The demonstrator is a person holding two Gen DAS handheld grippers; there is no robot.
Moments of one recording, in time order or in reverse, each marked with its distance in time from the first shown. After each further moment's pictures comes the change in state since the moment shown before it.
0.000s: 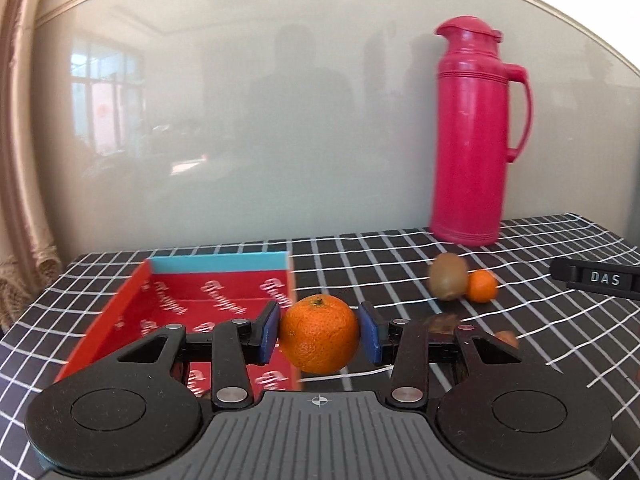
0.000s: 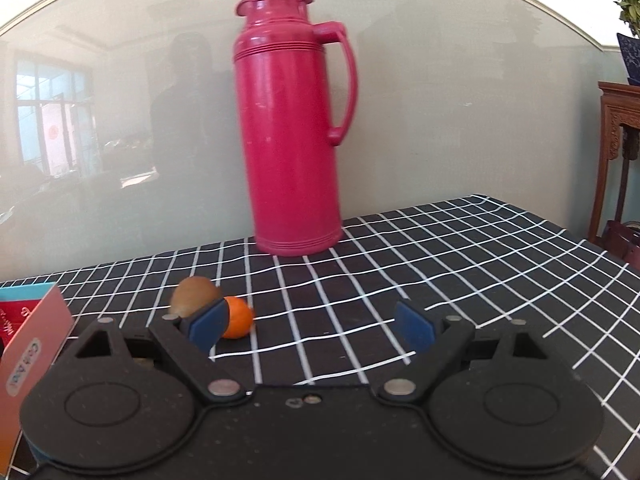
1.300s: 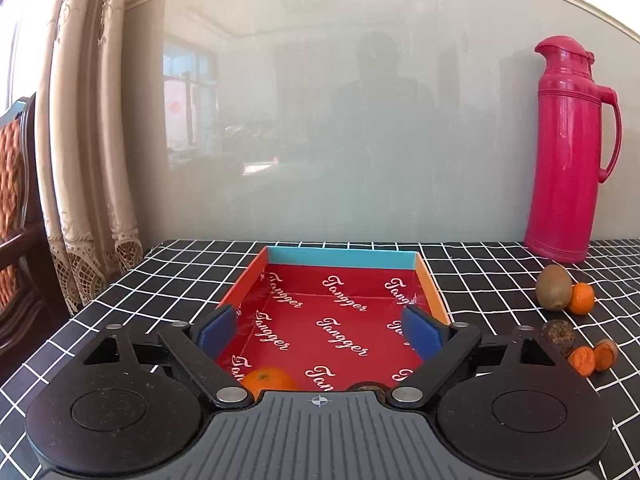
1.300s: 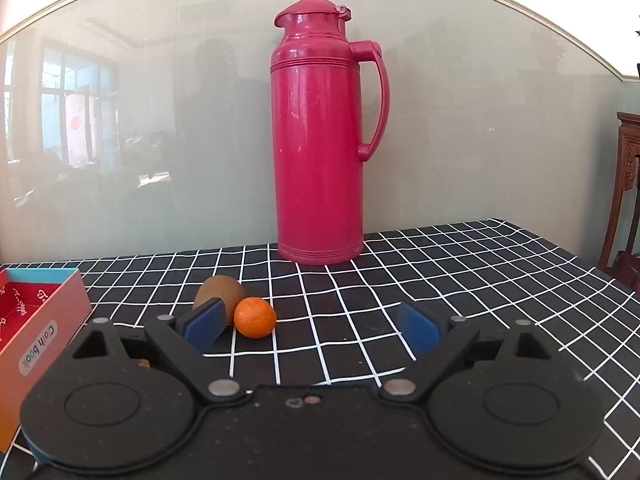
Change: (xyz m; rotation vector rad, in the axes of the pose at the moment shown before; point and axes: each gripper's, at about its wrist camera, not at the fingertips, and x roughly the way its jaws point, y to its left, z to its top) left arm -0.001 0.060 -0.017 -0.069 -0.037 0.200; right arm -0.013 0.006 -0.003 -0.078 -0.040 0.036
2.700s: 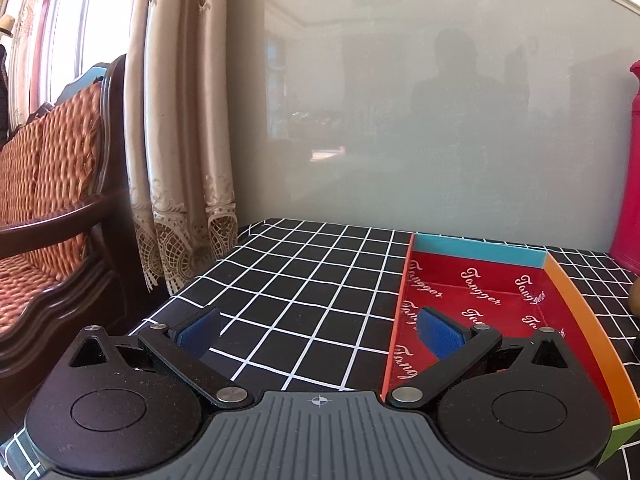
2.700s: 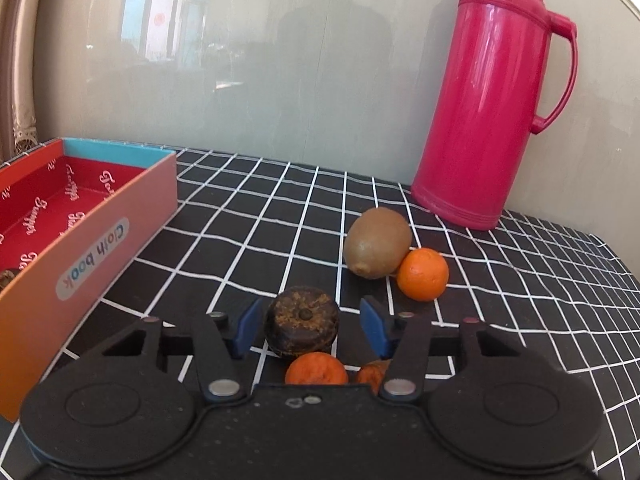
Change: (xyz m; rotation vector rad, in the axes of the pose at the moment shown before) left arm 0.006 0.101 -0.010 -0.087 0.043 0.177; right arm 0.060 0.120 -0.024 -0.289 0.219 0.150
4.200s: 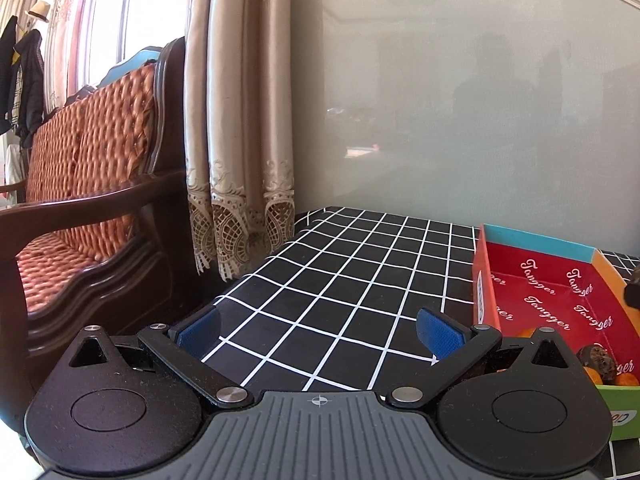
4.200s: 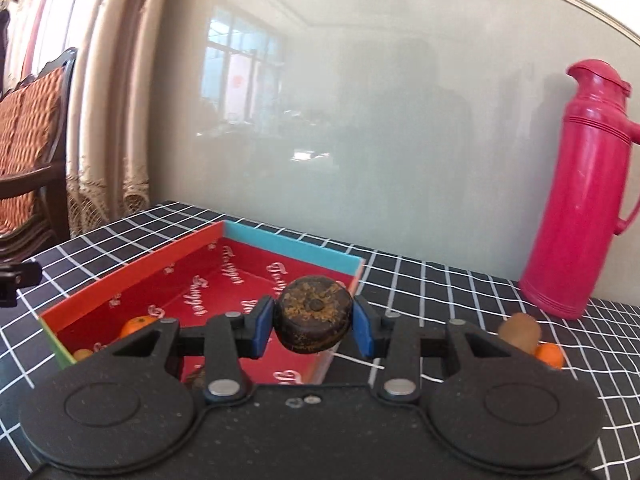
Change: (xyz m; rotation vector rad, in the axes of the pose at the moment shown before) left arm -0.008 0.052 -0.013 -0.055 0.023 0.103; right arm -0.064 0.101 0.025 -0.089 -0.234 0.233
